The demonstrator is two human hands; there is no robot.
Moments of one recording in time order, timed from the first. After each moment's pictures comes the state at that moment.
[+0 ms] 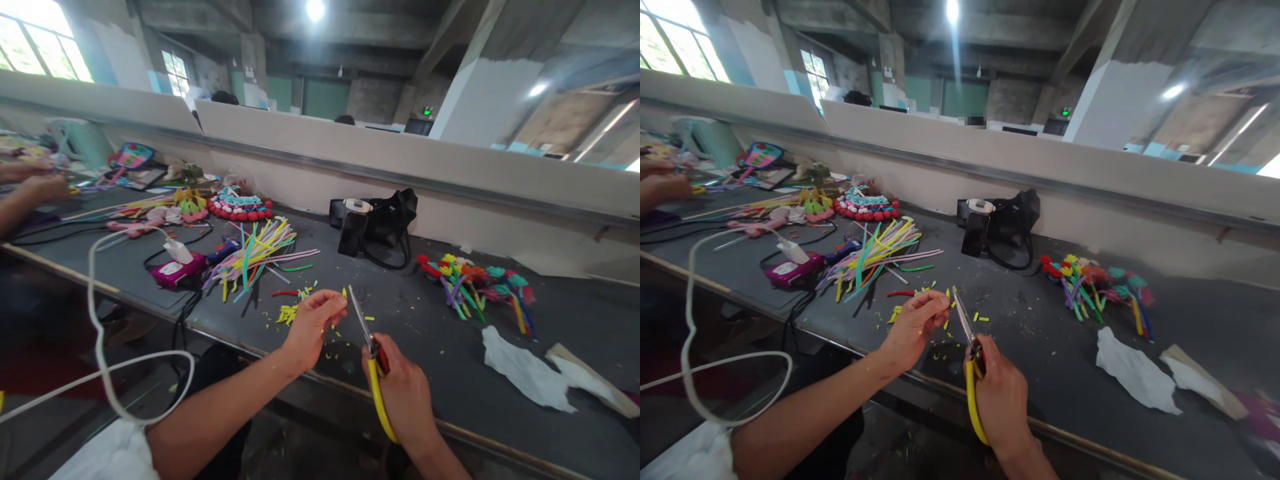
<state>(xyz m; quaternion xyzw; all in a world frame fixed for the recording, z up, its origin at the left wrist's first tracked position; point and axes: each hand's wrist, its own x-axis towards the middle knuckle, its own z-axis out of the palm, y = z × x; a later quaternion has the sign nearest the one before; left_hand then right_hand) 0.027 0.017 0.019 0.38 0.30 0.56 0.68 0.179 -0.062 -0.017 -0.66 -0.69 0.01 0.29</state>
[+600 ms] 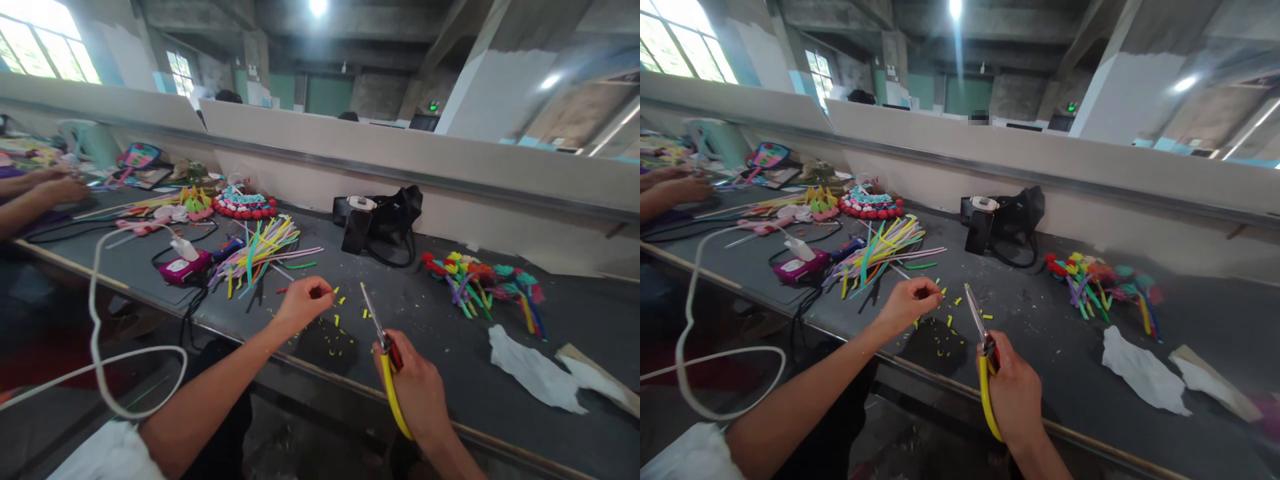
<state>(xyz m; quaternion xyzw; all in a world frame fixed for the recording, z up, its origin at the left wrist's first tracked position) -0.011 0.048 0.019 0.66 0.45 0.44 0.40 0.191 -0.060 -0.017 -0.68 -0.67 0.00 0.29</state>
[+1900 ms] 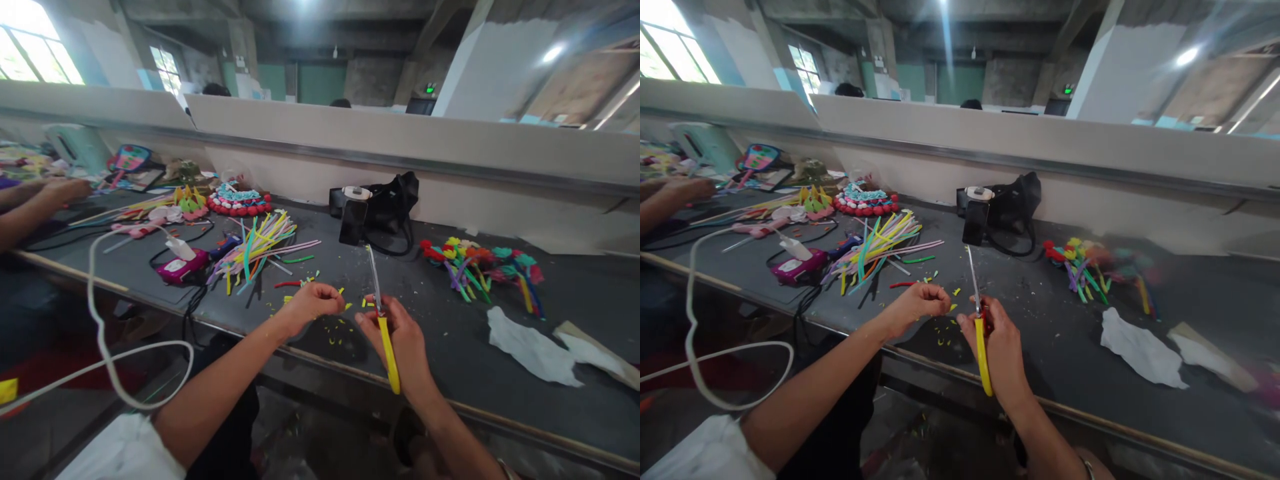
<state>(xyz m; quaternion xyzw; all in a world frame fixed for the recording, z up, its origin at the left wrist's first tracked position) -0.001 0.042 0.014 0.60 0.36 0.34 0.63 0.173 -0.035 0.007 -0.59 -0.63 0.16 0.47</state>
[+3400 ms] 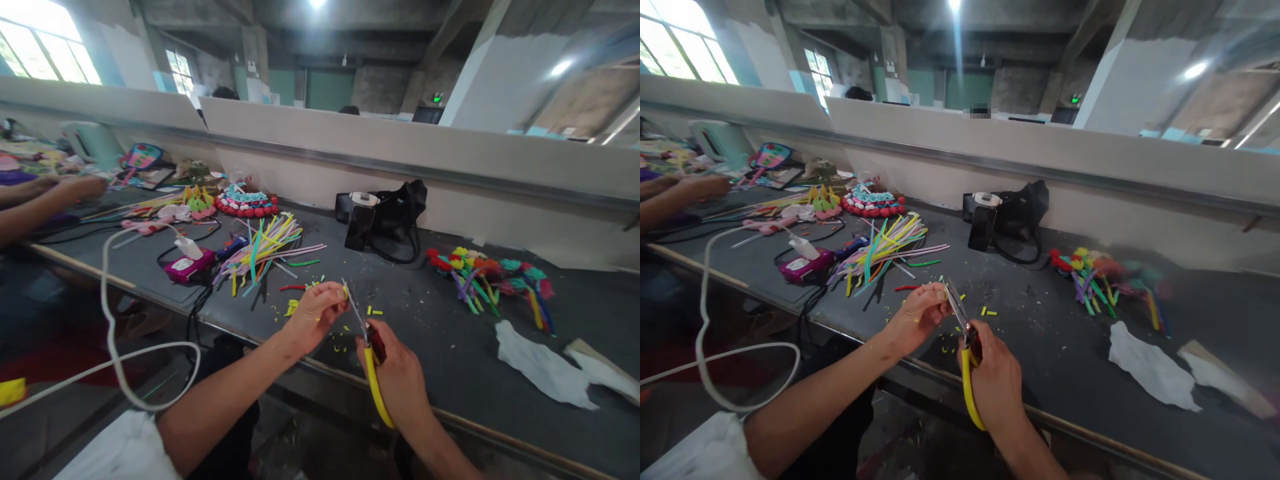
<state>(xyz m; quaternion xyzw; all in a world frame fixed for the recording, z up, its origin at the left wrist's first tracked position) 0.012 0.026 0.023 0.37 0.23 0.51 0.74 0.162 -0.053 -0.013 -0.64 -0.69 0.07 0.35</state>
